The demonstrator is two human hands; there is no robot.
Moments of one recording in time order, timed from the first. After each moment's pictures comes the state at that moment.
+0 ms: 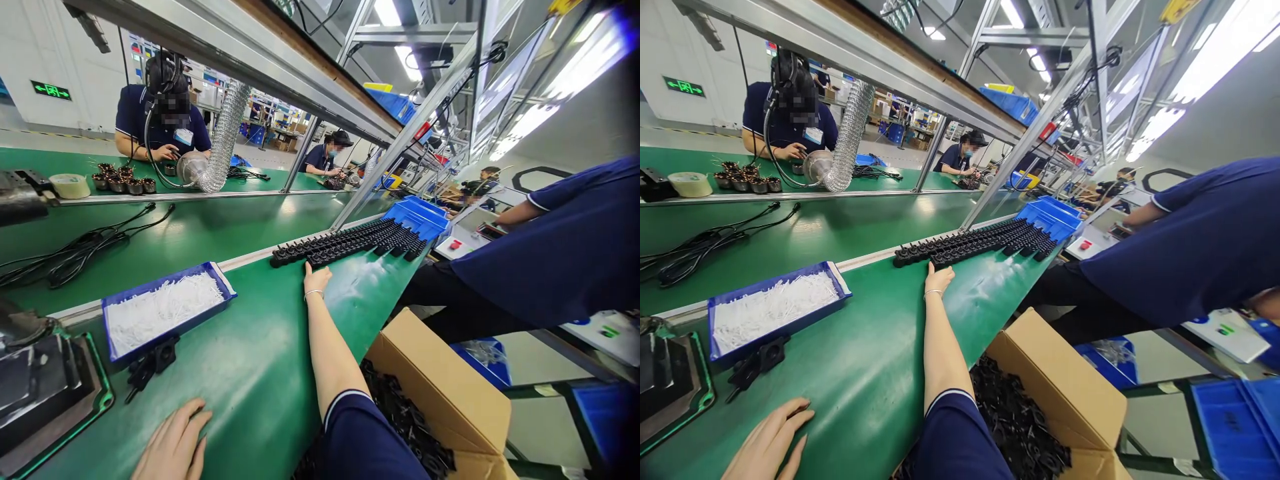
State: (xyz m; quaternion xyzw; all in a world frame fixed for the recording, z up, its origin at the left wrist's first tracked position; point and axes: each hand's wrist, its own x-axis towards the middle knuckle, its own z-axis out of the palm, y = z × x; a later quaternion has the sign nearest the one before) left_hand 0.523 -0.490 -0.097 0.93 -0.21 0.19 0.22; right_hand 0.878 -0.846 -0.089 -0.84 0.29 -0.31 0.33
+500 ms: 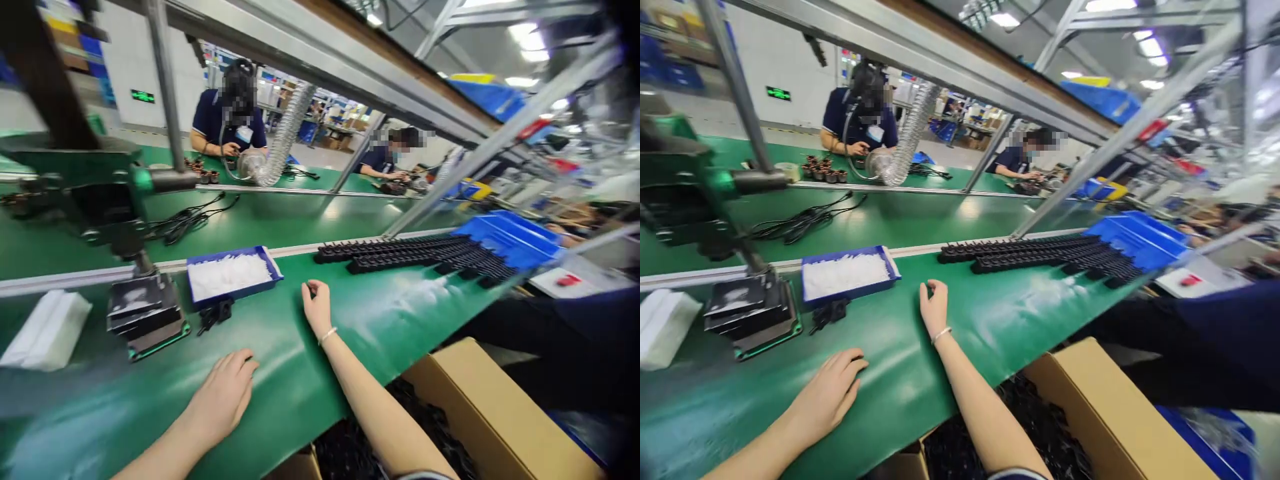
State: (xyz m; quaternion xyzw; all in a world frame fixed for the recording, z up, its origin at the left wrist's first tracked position) left_hand 0.513 -0.503 -0.068 0.93 -0.20 0.14 0.28; right_hand 0.740 -0.725 -0.088 -0.90 -0.06 -0.22 0.38
